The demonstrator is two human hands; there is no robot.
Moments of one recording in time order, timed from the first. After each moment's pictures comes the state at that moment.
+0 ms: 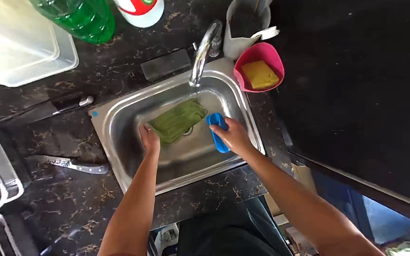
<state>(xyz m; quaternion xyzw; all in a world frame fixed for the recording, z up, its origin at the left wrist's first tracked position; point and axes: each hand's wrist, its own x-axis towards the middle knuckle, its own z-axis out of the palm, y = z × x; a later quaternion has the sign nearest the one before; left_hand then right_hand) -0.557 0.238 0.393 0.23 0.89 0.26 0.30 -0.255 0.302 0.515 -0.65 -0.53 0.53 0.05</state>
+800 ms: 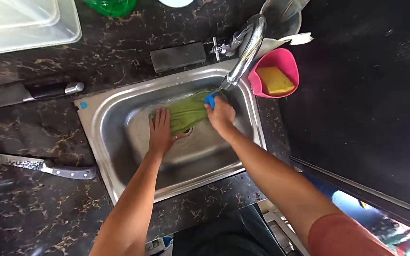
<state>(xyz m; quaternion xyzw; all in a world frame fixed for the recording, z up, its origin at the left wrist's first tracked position) -0.555 0.234 0.342 0.66 0.72 0.05 0.21 -0.334 0.363 0.437 -0.70 -0.65 0.27 -0.05</state>
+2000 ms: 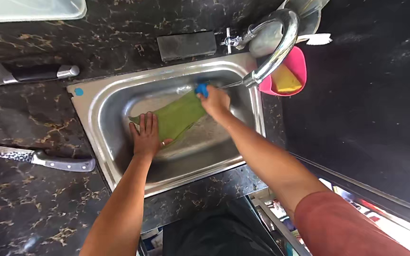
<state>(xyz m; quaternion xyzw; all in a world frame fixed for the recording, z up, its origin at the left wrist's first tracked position) -0.589 0.185 0.365 0.63 0.72 -0.13 0.25 -0.371 0.384 0.425 -0.66 -0.68 0.29 -0.12</state>
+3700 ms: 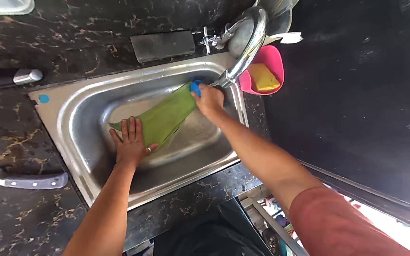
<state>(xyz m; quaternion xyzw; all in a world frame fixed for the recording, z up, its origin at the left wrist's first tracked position) -0.590 0.184 0.360 0.64 0.72 -0.12 0.25 -0.340 0.395 0.432 -0.65 -0.71 0.23 -0.12</state>
